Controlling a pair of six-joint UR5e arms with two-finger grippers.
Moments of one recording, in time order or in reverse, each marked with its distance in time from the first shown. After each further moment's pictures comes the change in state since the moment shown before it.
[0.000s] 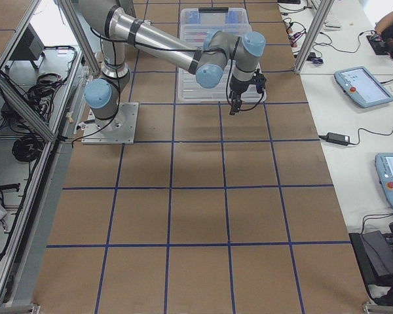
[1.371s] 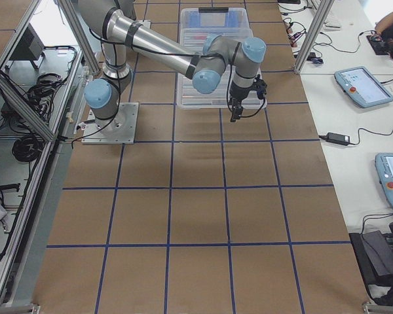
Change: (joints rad) left arm -0.020 -0.128 -0.041 0.138 -0.006 -0.028; right arm -0.033 -0.001 0.000 -0.014 -0.024 -0.060
